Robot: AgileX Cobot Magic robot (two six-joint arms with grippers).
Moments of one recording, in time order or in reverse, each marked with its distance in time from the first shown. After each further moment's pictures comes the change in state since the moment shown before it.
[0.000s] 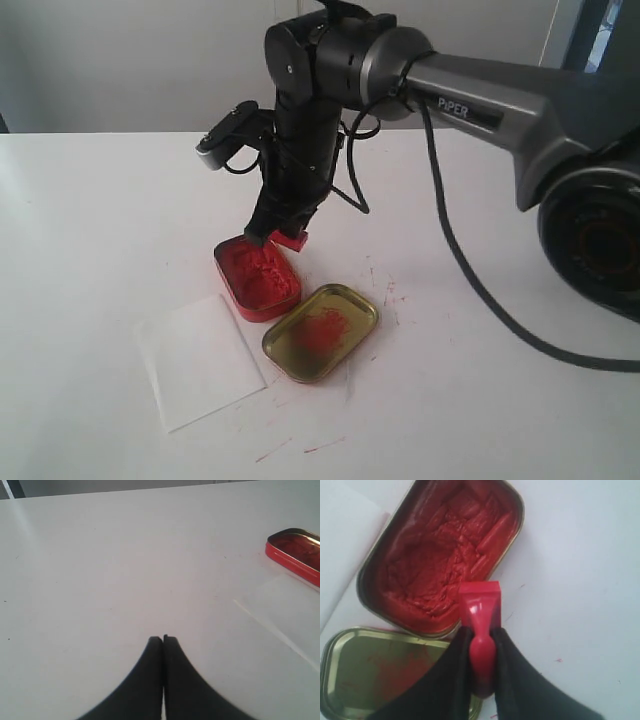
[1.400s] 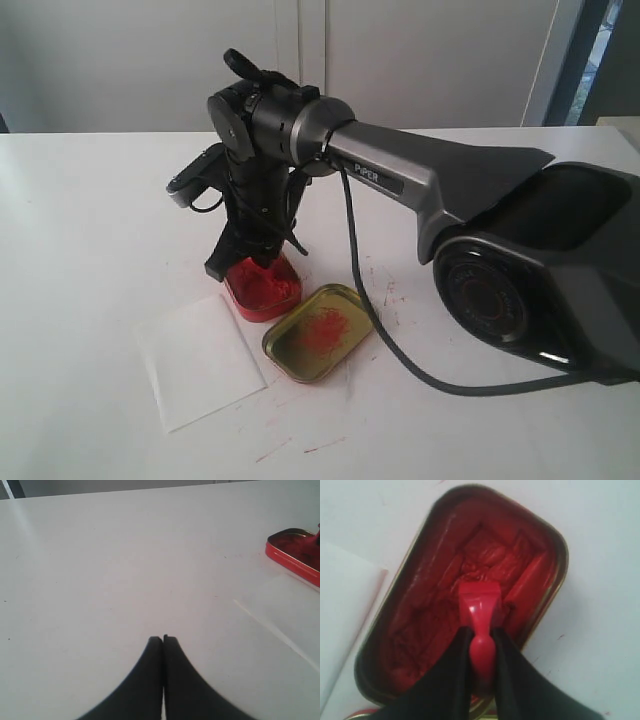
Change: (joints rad) left arm 0.000 0.000 0.000 0.000 0.000 0.000; right arm 0.078 0.203 -0.188 -0.079 0.032 0.179
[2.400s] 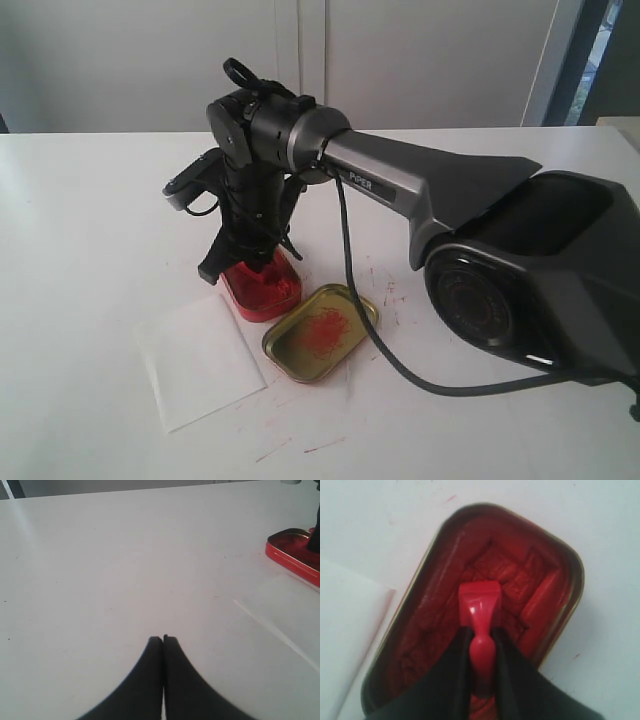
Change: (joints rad) left arm 0.000 0.000 0.000 0.000 0.000 0.000; right arm 0.000 0.041 -0.026 0.029 -0.021 0.008
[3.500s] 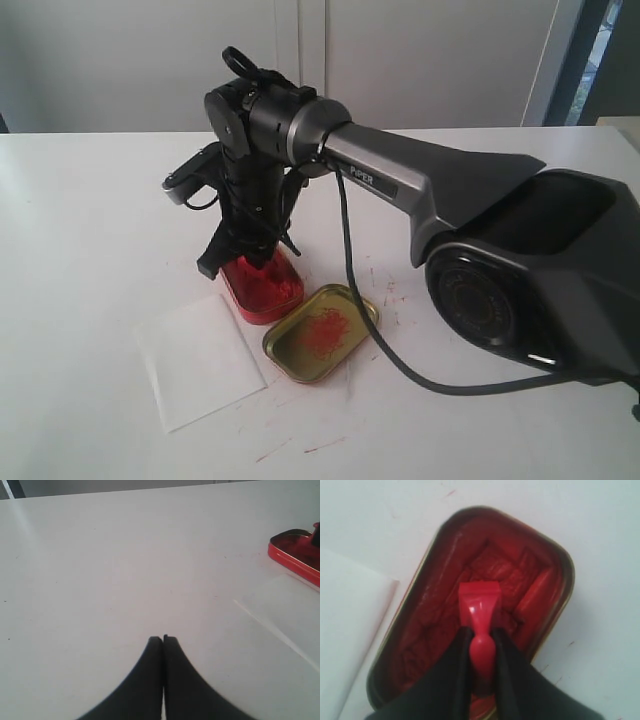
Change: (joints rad) left arm 0.000 0.000 0.000 0.000 0.000 0.000; right arm 0.000 -0.012 -0.031 0.000 0.049 0.007
